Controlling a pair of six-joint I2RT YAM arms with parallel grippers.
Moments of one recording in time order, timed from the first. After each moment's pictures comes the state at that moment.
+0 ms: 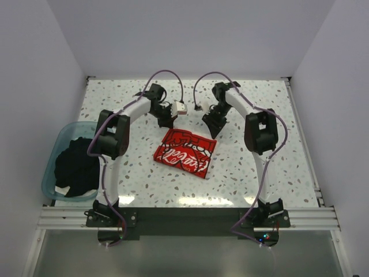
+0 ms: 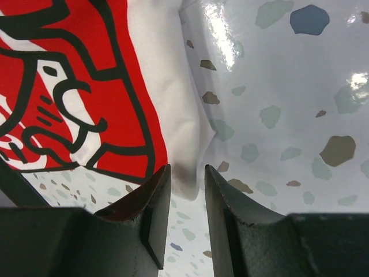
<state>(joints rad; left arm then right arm) -0.33 2.23 1.71 -0.70 0.61 0.98 0.32 2.35 2.04 -1.32 -0.44 -0.70</state>
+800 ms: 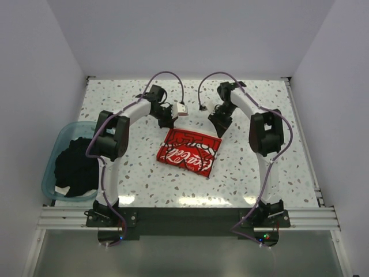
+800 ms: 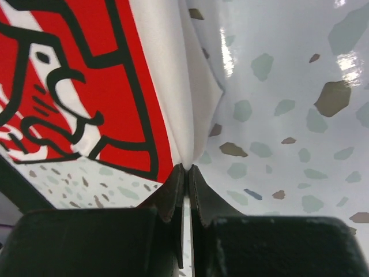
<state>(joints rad) -0.34 2.20 1.64 -0.64 0.58 0.97 0.29 2.29 1.97 -1.33 -0.38 -0.72</state>
